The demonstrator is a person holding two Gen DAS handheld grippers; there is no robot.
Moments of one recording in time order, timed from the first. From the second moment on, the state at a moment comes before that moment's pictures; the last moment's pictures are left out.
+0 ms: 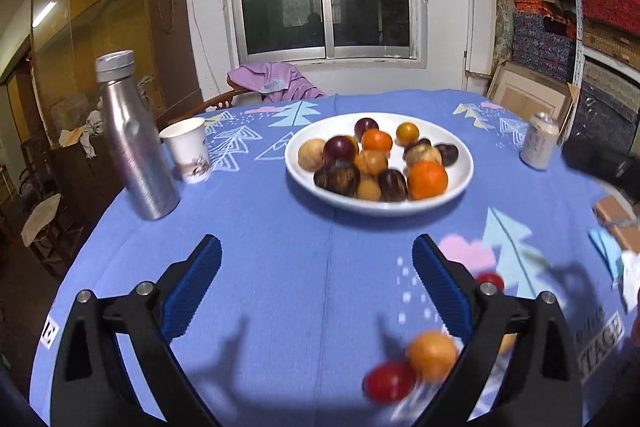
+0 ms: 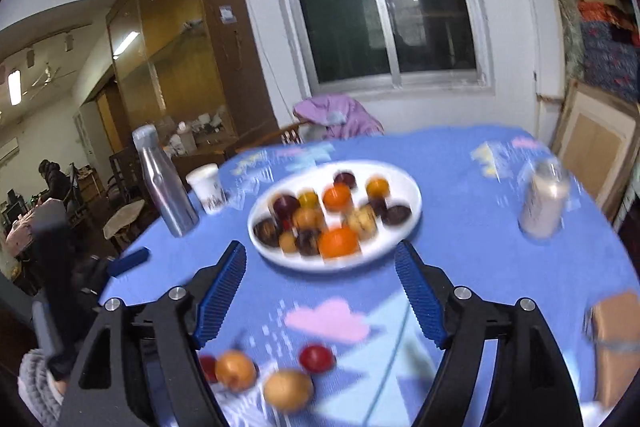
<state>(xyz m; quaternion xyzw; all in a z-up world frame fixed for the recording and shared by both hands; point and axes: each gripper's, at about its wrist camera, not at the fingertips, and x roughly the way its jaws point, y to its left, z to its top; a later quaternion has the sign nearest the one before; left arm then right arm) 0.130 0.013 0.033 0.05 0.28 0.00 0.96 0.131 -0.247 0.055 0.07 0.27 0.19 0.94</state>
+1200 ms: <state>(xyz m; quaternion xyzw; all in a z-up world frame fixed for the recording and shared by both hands) 0.102 0.004 -0.004 0.06 0.35 -0.07 0.93 0.110 -0.233 0.004 0.03 0.35 0.20 0.91</state>
